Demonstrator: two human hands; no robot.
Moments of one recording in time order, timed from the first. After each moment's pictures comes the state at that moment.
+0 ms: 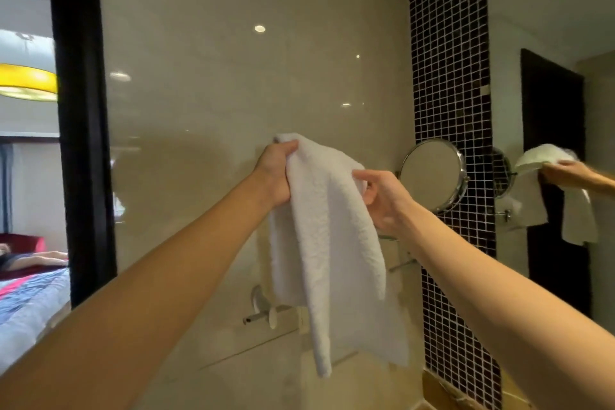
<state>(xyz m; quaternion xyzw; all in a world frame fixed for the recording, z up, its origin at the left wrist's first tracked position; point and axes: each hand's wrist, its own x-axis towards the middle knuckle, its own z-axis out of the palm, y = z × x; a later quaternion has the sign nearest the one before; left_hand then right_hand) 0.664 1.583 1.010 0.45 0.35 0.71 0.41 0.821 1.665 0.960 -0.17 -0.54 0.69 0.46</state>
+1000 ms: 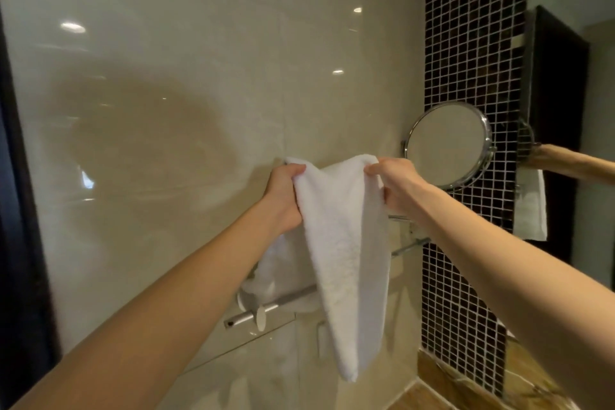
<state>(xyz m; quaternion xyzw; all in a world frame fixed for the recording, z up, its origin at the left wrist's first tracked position) 0.636 1.682 0.932 0.37 0.39 0.69 0.49 0.791 1.758 0.943 -0.38 -0.55 0.49 0.55</state>
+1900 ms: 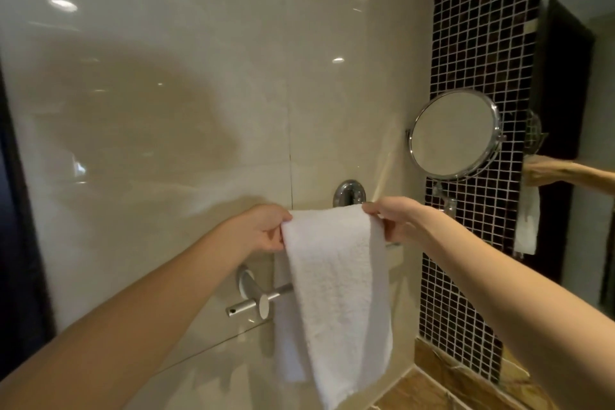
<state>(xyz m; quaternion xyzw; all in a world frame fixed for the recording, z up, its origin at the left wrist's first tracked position) 0.583 1.690 0.875 0.36 0.58 0.54 0.50 0.790 1.763 0.883 -0.48 -0.56 0.58 0.35</state>
